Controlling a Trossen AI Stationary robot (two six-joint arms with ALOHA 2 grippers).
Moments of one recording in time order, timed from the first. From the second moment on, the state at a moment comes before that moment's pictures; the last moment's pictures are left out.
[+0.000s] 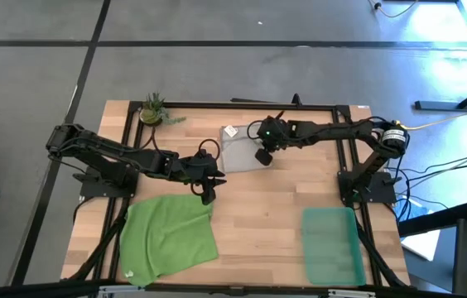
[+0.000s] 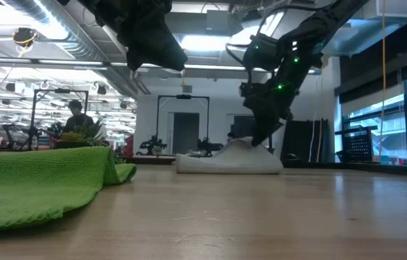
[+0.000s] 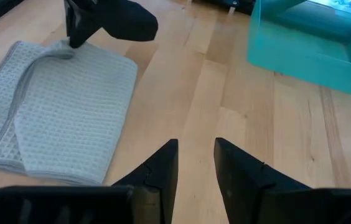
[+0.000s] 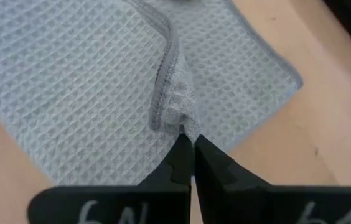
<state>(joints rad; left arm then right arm) -0.14 1.36 0.89 -0.15 -0.25 -0.39 -0.34 1.66 0.98 -0.34 0.16 0.16</state>
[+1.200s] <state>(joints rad) -0.09 1.50 0.89 -0.15 -0.24 -0.42 -0.31 1.66 0.96 -0.41 -0.10 0.12</state>
